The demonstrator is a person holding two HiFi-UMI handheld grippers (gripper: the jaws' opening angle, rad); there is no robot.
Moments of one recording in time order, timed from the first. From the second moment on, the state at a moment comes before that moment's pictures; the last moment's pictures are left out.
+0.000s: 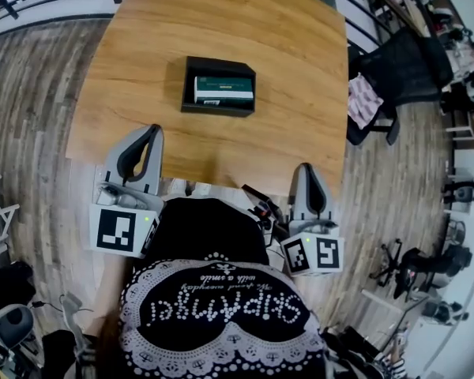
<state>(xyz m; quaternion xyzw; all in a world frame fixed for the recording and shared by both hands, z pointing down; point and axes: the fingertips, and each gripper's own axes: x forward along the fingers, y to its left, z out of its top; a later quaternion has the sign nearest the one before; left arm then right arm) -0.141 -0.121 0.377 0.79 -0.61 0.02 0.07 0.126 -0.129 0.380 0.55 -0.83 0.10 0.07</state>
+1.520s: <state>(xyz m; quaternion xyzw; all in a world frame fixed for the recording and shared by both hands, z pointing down) -0.163 -0.124 0.394 0.79 -0.61 0.00 0.09 0.104 -0.131 0.399 0.55 -0.82 0.11 0.10</state>
